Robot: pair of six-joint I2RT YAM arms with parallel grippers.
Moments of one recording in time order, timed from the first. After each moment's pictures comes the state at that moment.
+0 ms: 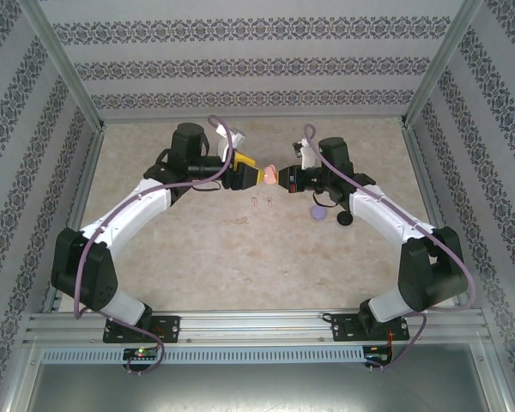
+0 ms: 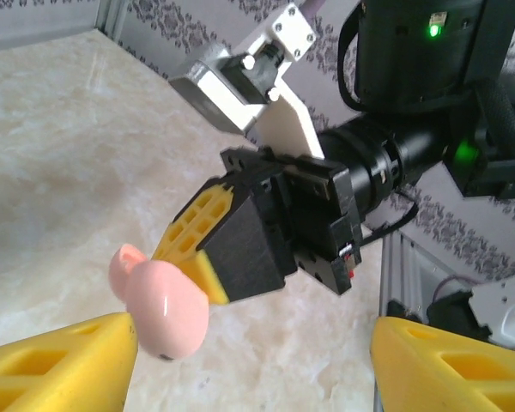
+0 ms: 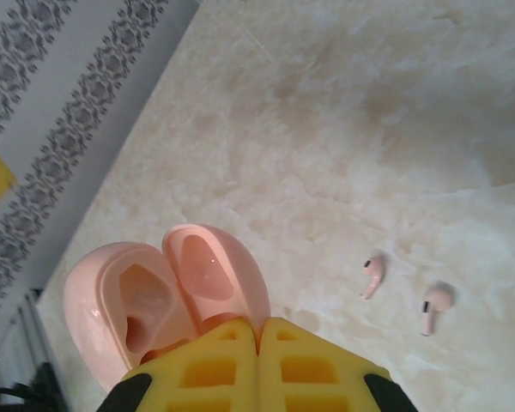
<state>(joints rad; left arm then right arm) -0.40 1.53 1.27 -0.19 0.85 -0.15 0.34 1.50 1.06 -0.20 -0.62 0.33</state>
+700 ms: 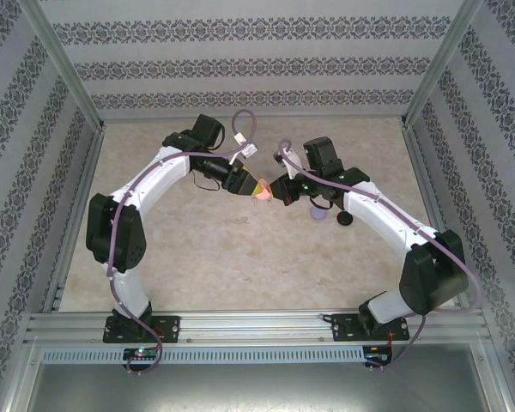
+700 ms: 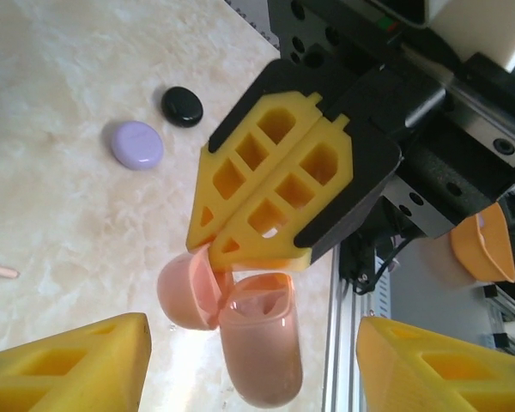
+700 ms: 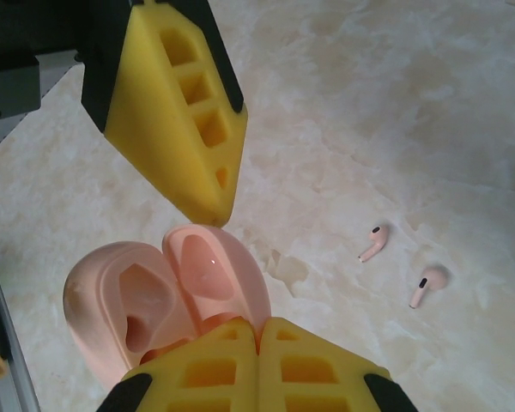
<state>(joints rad) -0.37 1.86 1.65 -0.91 1.05 0.32 0.45 1.49 1.17 -0.46 -0.55 0.02</state>
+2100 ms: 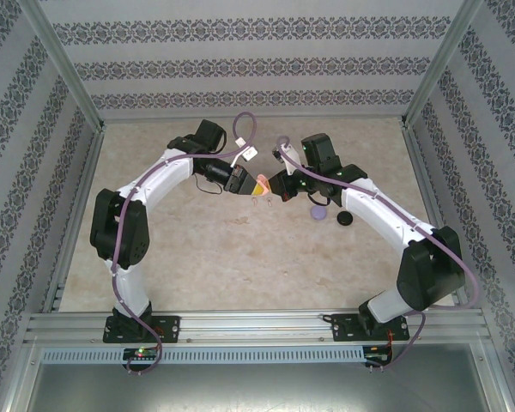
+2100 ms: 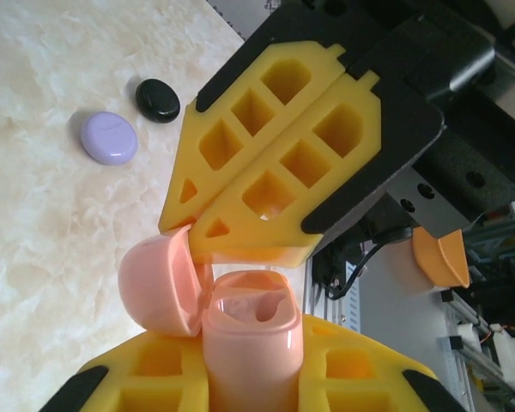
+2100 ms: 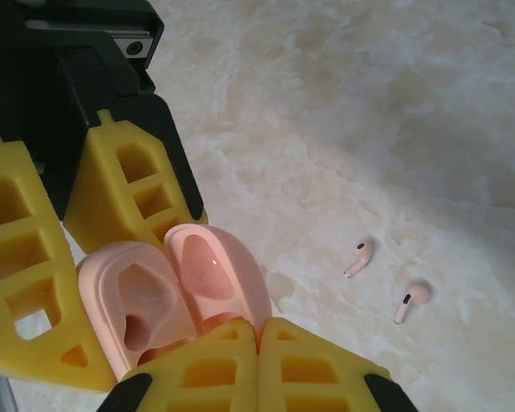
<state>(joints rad) -0.37 1.90 1.60 -0.82 1.13 0.25 0.46 1.51 1.20 -0.45 -0.51 0.04</state>
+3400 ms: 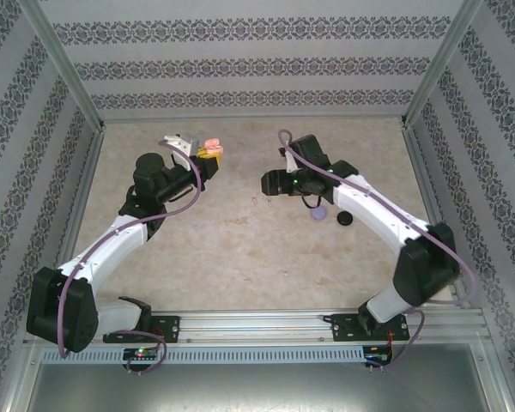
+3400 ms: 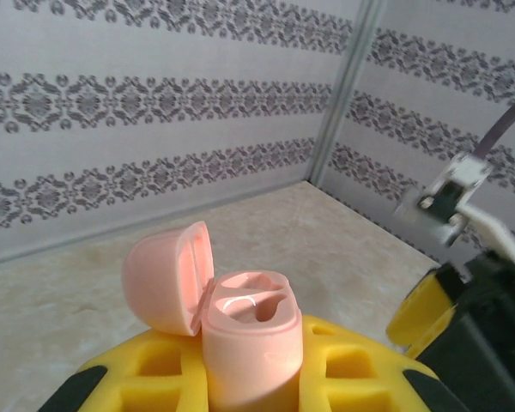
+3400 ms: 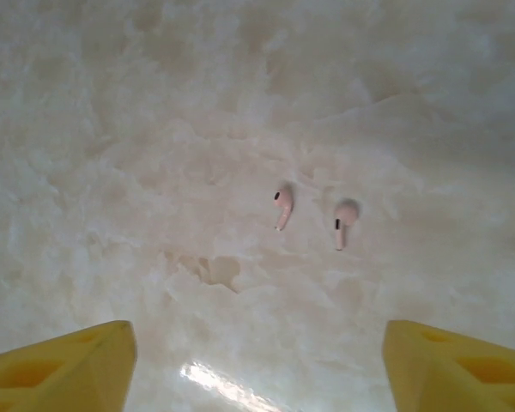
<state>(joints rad) -0.28 1.25 0.81 0.38 0.42 -0.18 0.53 1.59 1.31 -0.61 -0.18 0.42</state>
